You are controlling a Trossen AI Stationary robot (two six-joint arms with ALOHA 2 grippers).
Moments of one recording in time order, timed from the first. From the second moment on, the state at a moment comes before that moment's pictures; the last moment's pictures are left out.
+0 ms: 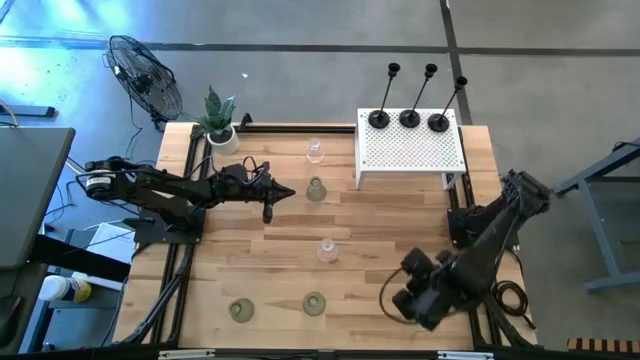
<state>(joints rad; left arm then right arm) 0.27 1.29 0.30 0.79 0.14 -0.01 0.80 1.63 1.51 -1.36 0.17 1.70</state>
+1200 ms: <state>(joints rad) 0.27 1.29 0.30 0.80 0.15 0.00 0.85 1.74 1.22 -1.00 0.03 1.97</state>
